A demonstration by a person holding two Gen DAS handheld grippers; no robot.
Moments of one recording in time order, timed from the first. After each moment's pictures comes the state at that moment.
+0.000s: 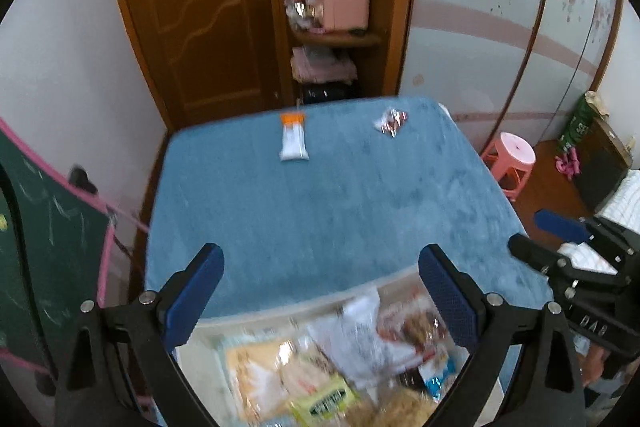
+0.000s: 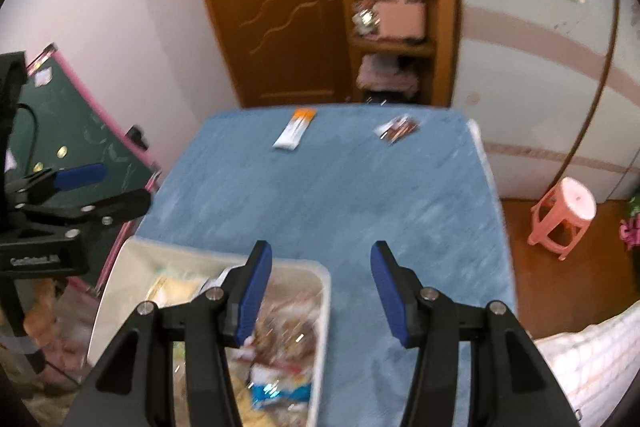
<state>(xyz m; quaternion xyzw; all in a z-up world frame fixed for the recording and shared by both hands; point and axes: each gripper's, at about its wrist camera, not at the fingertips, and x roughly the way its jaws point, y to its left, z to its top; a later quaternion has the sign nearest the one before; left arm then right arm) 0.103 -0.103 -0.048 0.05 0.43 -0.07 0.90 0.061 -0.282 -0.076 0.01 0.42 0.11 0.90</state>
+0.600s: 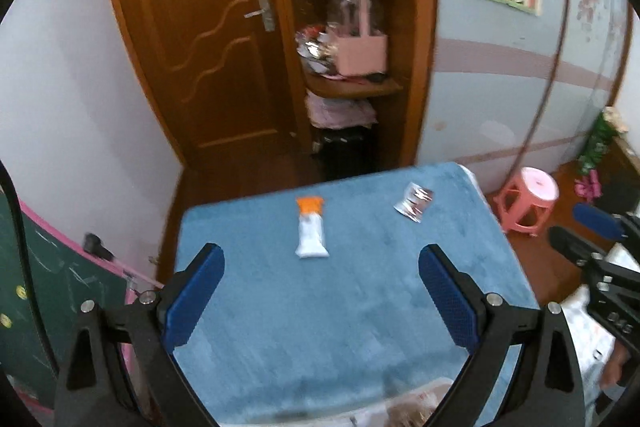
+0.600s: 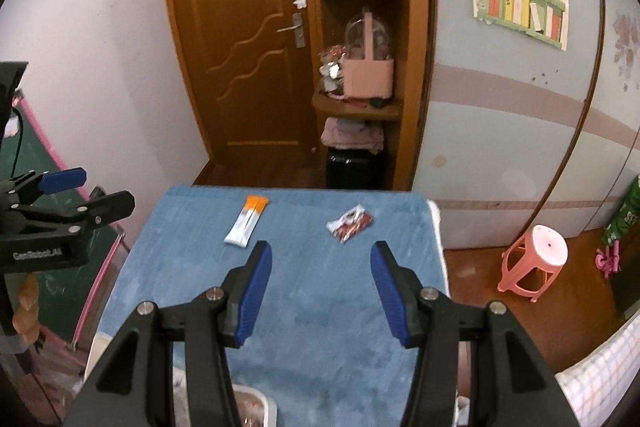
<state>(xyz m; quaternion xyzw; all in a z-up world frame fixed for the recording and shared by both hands) 0.234 -0.128 0.020 0.07 0.39 -0.03 0.92 0.171 -0.315 -0.005 0.00 0.36 0.06 0.93</state>
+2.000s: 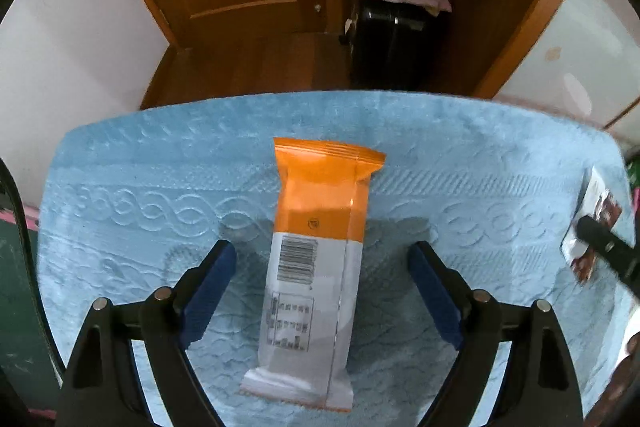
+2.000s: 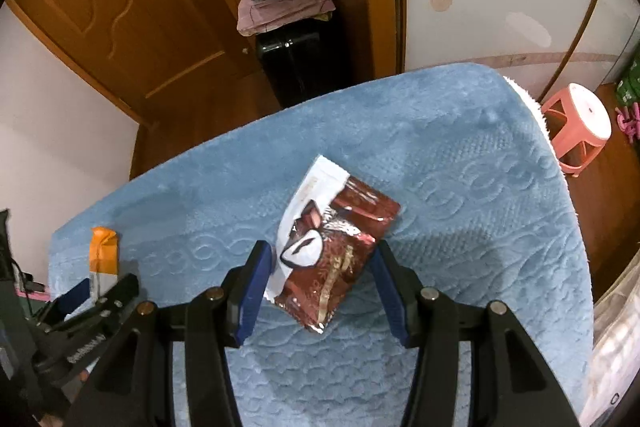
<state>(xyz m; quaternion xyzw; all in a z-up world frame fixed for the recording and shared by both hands) 0.492 -0.110 -0.280 -0.01 0.59 0.03 0.81 0.449 -0.338 -0.275 0.14 0.56 -0.04 0.82</state>
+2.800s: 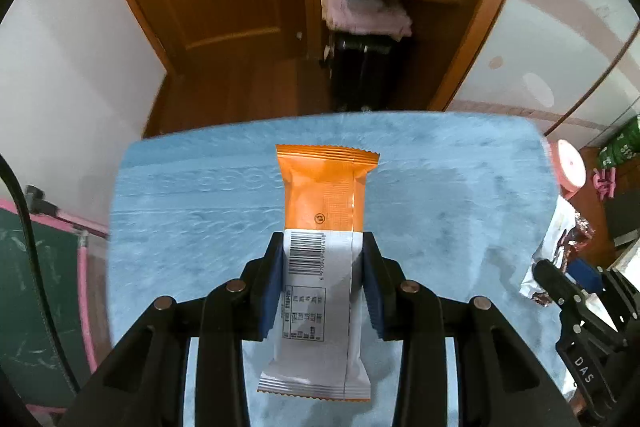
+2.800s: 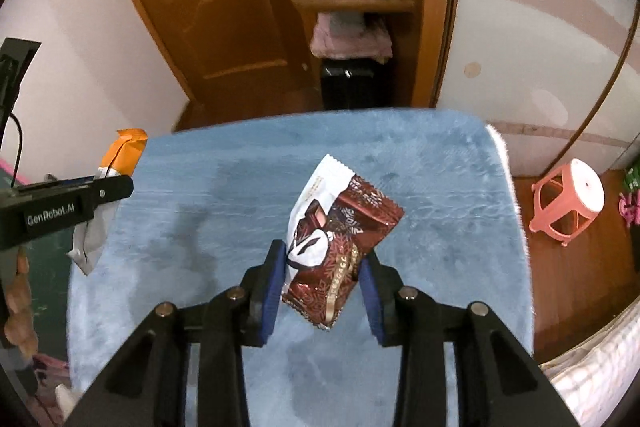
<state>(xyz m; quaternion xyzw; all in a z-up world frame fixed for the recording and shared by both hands) 0.397 -0.115 -0.125 0.02 0.56 -0.02 0.83 0.318 -0.301 -0.161 0.04 0.50 0.06 0.86</state>
